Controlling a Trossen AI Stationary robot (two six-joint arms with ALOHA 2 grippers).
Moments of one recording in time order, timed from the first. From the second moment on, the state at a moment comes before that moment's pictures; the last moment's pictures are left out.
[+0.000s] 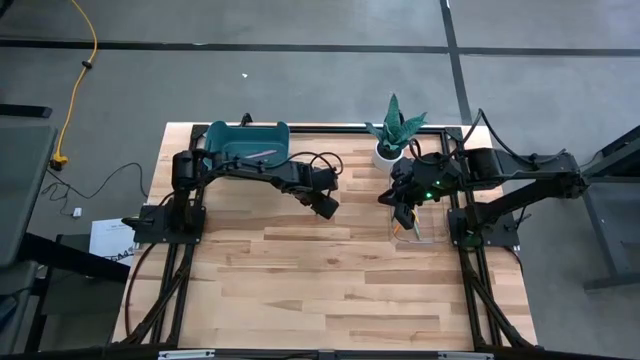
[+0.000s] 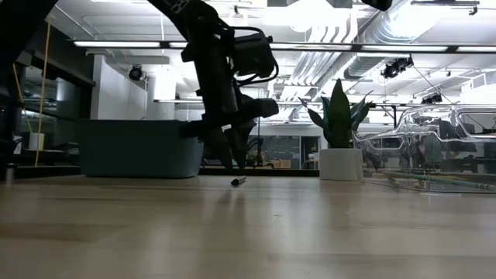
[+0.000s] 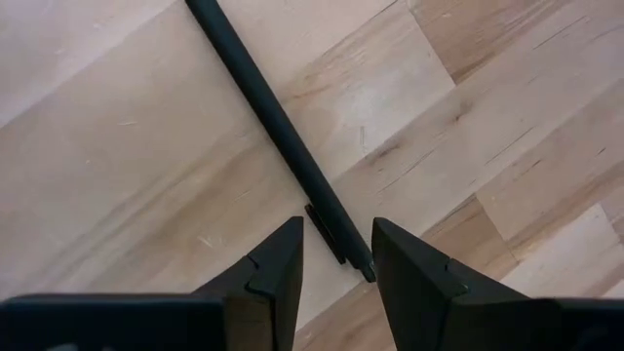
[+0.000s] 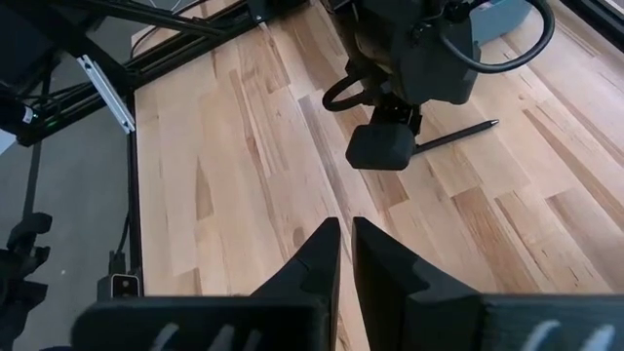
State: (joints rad) left arm 0.27 2.00 1.38 -0.66 -0.08 -0.76; right arm 0.11 1.15 1.32 -0.89 0.08 0.50
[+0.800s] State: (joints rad) left arm 0.27 2.00 1.38 -0.68 -0.08 -0.74; right arm 0.11 1.15 1.32 -0.89 0.08 0.48
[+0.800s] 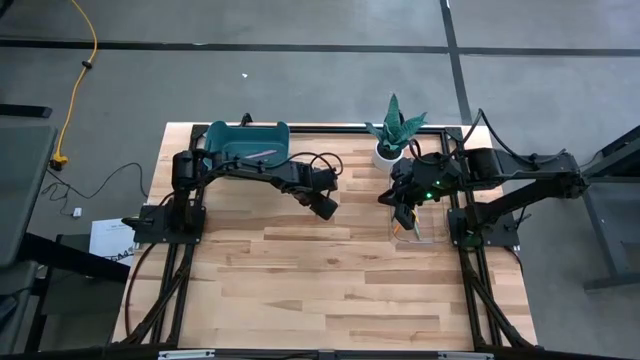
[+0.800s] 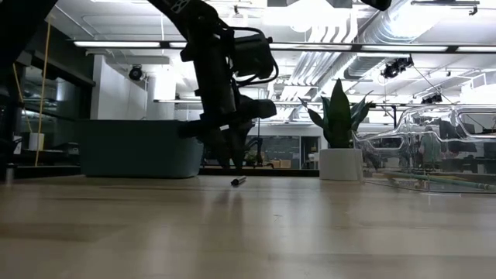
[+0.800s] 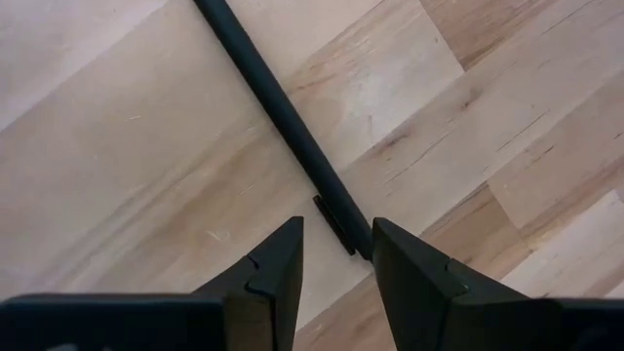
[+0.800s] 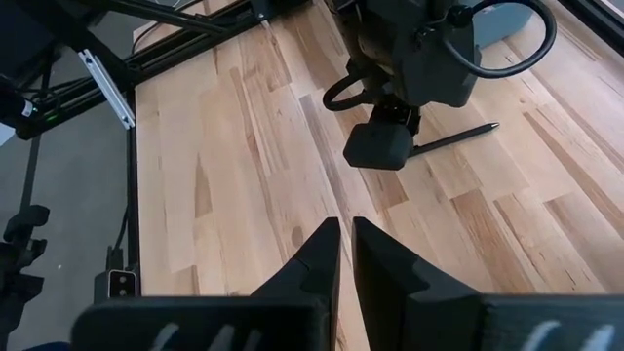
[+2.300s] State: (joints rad) left arm 0.26 2.05 1.38 -0.73 -0.05 -0.66; right arm 0.11 1.15 1.32 -0.88 0.07 0.47
